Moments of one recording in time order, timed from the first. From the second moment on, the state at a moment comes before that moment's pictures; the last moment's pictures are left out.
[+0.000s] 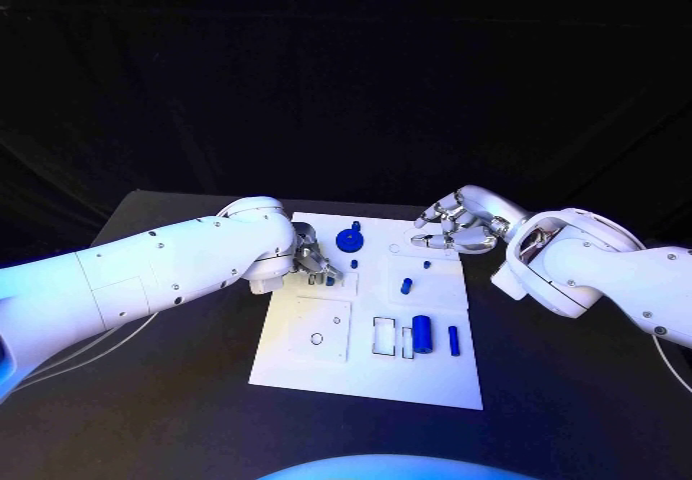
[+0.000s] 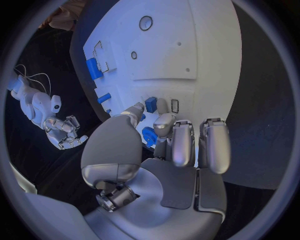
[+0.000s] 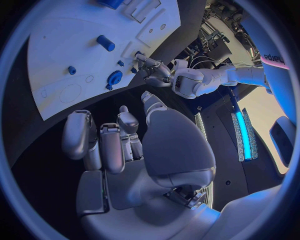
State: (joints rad) left arm 1.25 -0.60 -0.03 1.33 -1.09 0.16 -0.69; left_hand 0.99 -0.13 0.25 0.25 0.12 1.00 0.02 0.56 0.72 1.33 -0.04 1.14 1.03 1.47 -0.09 1.36 1.31 0.07 1.46 0.01 1.44 1.31; right arm 1.29 -0.91 -0.11 1.65 -1.06 -0.36 -0.08; right_hand 1.29 -0.10 0.09 0.21 0.28 0.94 0.15 0.14 0.27 1.20 0.06 1.15 1.10 1.46 0.00 1.42 1.31 0.08 1.36 0.10 1.22 1.31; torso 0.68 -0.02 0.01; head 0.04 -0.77
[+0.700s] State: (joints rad) left arm 1.30 -0.65 0.03 1.33 -1.05 0.17 -0.65; left_hand 1.11 -0.10 0.13 0.26 0.12 0.95 0.04 0.54 0.70 1.26 -0.03 1.05 0.90 1.47 -0.09 1.36 1.31 0.07 1.44 0.01 1.42 1.28; right arm 1.29 -0.91 -0.11 1.64 -1.06 -0.36 -0.08; right_hand 1.29 -0.10 0.09 0.21 0.28 0.94 0.15 0.14 0.27 1.20 0.06 1.15 1.10 1.46 0.00 1.42 1.31 0.08 1.36 0.10 1.22 1.30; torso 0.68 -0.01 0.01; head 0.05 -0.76
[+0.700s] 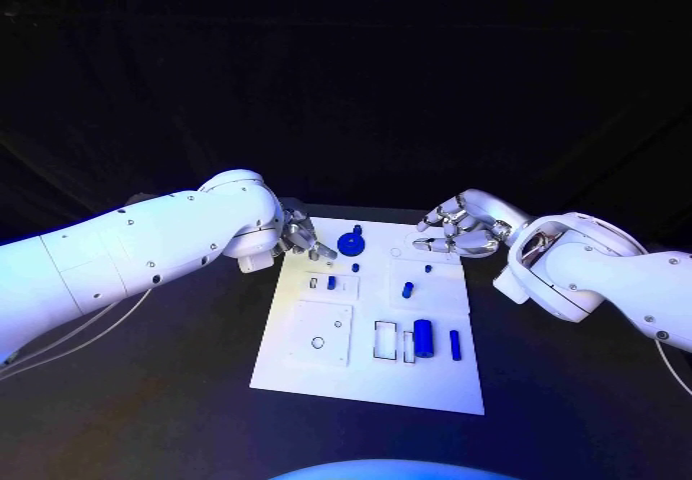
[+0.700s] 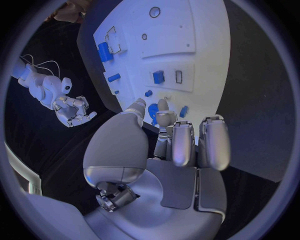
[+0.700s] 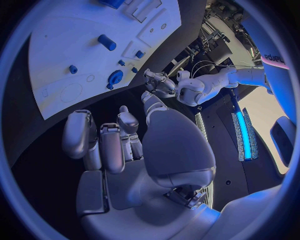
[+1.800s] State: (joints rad) left arm 1.32 -0.49 0.01 1.01 -1.12 0.21 -0.61; left_hand 1.15 -0.08 0.05 0.28 0.12 0.91 0.08 0.44 0.58 1.21 0.01 1.00 0.82 1.47 -0.06 1.36 1.31 0.07 1.44 0.03 1.42 1.28; right arm 1.29 -0.90 -0.11 1.64 -1.06 -0.36 -0.08; right_hand 1.29 -0.09 0.09 0.22 0.28 0.94 0.15 0.14 0.27 1.20 0.06 1.15 1.10 1.46 0.00 1.42 1.31 0.08 1.36 0.10 1.21 1.30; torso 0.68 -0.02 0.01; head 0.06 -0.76
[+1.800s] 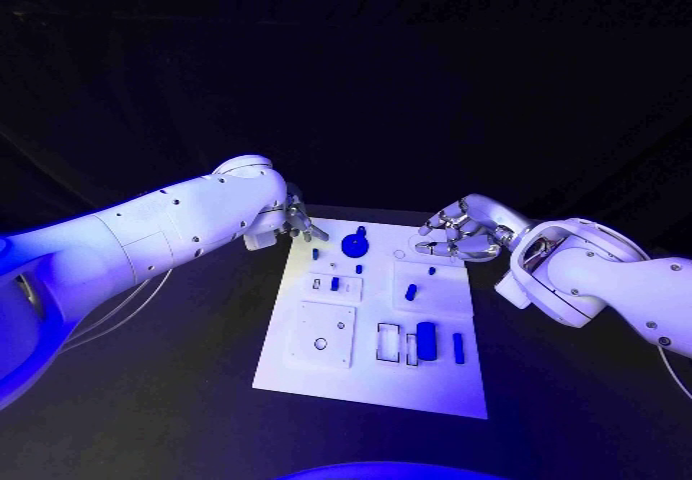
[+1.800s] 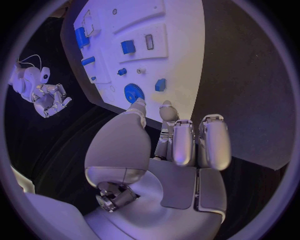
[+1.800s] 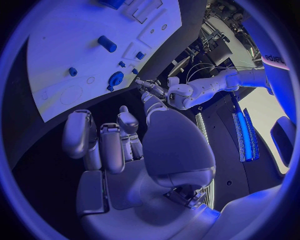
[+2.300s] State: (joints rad) left arm 1.32 -0.49 0.00 1.00 -1.13 0.24 -0.61; left_hand 1.16 -0.07 0.04 0.29 0.12 0.91 0.08 0.44 0.57 1.21 0.01 1.00 0.82 1.47 -0.06 1.36 1.31 0.07 1.44 0.03 1.42 1.28; right arm 1.29 -0.90 -0.11 1.63 -1.06 -0.36 -0.08; right_hand 1.29 -0.09 0.09 0.22 0.28 0.94 0.15 0.14 0.27 1.20 0.06 1.15 1.10 1.46 0.00 1.42 1.31 0.08 1.36 0.10 1.21 1.30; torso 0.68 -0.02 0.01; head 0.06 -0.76
